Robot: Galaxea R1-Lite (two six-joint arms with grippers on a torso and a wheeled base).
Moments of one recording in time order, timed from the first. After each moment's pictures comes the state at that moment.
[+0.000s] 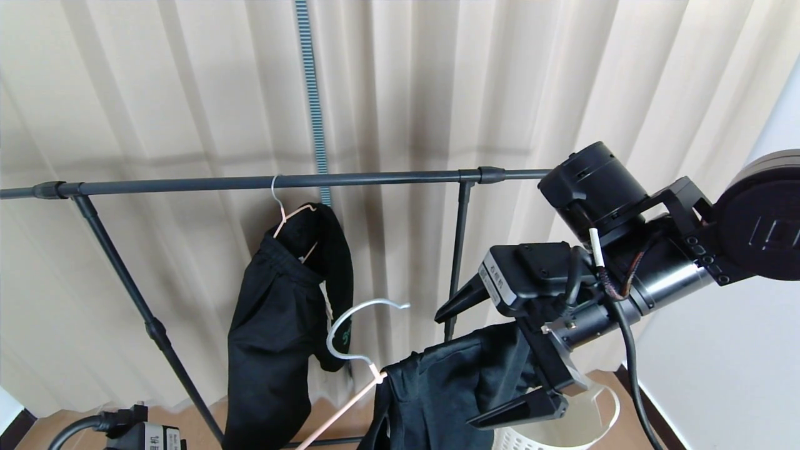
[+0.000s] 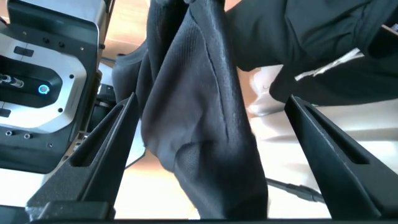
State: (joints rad) left arm -0.82 1.20 -0.03 -0.84 -0.17 0.11; right arm 0.65 1.78 -1.38 0.59 0.64 -0.94
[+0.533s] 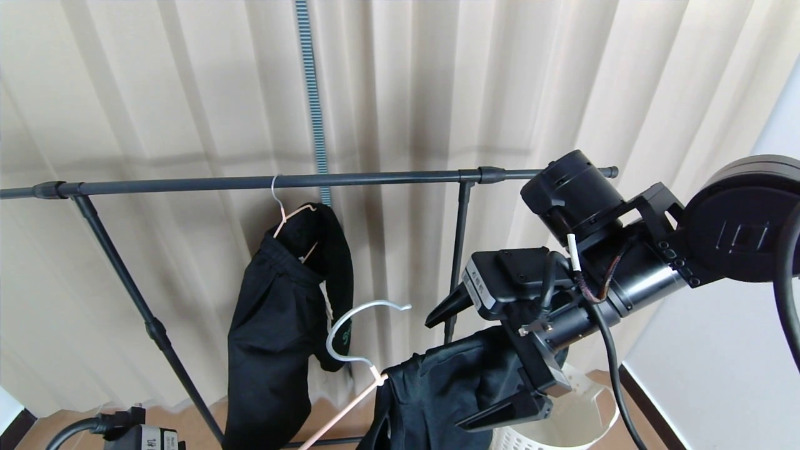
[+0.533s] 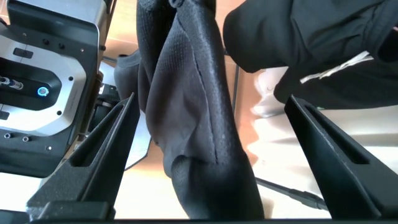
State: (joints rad) left arm -0.82 1.20 -0.03 -0.84 -0.17 0.11; right arm 0.67 1.81 -1.40 0.59 0.64 -0.93
